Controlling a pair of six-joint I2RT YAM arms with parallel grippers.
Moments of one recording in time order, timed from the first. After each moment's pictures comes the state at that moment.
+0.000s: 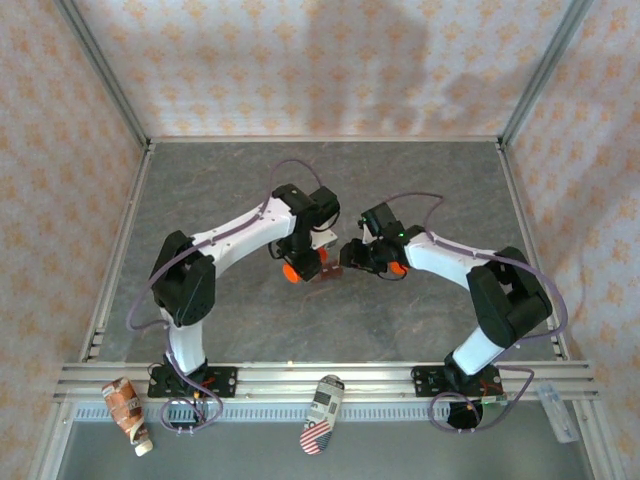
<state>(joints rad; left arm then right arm) -0.69 1.89 1.60 -1.32 0.03 0.06 0.55 1.60 0.91 -0.36 -0.33 0.67</state>
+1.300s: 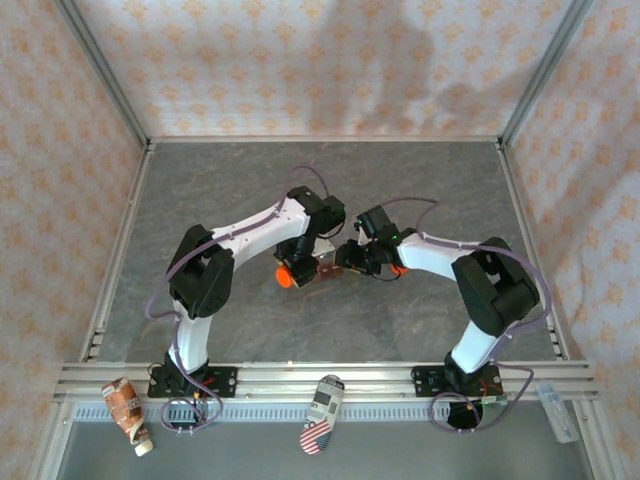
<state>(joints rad) -0.71 1.99 1.65 -1.45 -0.06 0.09 0.56 1.69 0.90 -0.25 -0.37 0.73</state>
